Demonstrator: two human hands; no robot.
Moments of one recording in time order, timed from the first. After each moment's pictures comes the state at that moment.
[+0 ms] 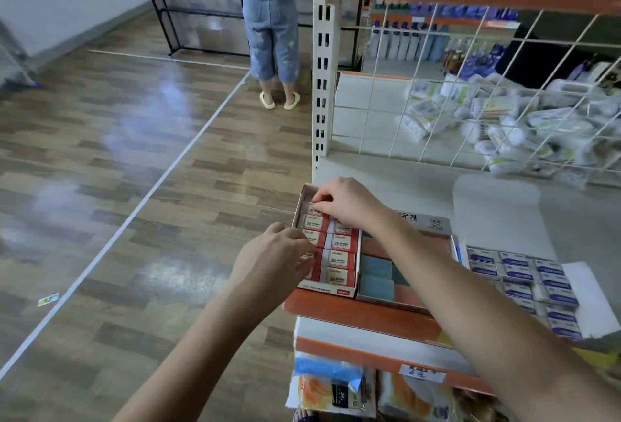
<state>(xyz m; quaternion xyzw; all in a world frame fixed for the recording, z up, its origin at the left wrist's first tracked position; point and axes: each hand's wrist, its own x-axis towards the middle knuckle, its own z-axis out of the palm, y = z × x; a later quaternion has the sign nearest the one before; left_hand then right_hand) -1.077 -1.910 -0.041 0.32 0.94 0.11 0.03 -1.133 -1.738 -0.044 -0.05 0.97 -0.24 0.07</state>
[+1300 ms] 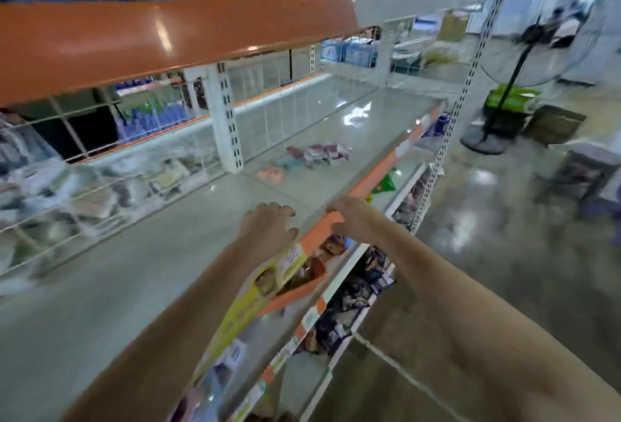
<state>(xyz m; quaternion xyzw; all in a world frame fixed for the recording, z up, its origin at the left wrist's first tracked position) -0.790 -1.235 -0.032 0.70 0.71 0.04 0.04 -0.611 -1.165 -0.029 0.47 0.87 -0.14 0.00</state>
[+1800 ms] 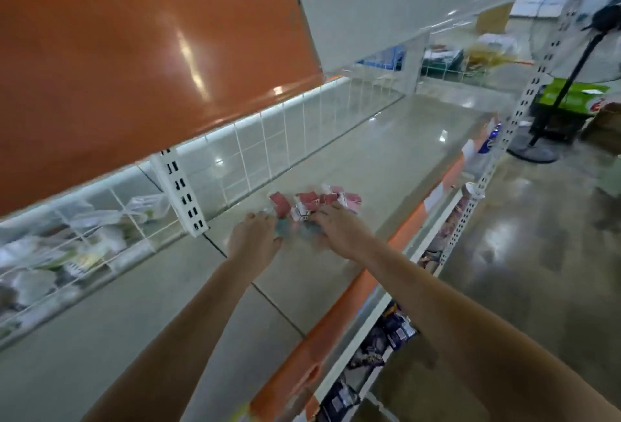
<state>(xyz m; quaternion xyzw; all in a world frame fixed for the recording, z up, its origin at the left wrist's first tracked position) -0.817 -1.003 -0.078 0.64 0.77 0.04 -0.04 -0.650 -0.931 -0.065 0.38 0.92 -0.06 -0.04</state>
